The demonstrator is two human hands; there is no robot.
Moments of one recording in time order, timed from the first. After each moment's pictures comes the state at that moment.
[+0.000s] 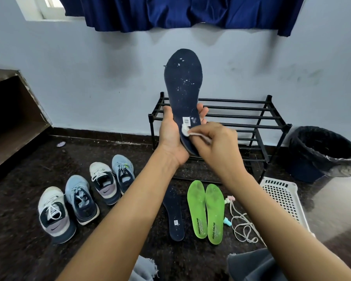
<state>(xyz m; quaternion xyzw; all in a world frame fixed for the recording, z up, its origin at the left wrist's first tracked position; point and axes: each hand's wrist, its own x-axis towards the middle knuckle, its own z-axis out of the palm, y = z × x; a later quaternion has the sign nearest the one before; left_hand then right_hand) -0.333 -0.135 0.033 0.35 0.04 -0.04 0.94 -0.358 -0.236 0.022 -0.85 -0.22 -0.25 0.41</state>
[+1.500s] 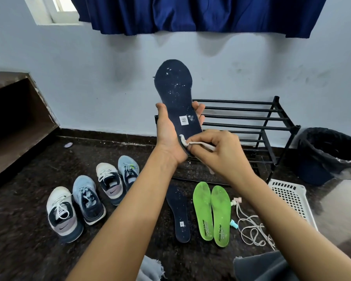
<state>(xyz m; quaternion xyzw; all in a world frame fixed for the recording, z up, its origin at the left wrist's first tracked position) -0.330 -0.115 0.033 0.33 0.00 0.00 0.94 -0.362 -0.233 0.022 -0.83 -0.28 -0.16 0.46</state>
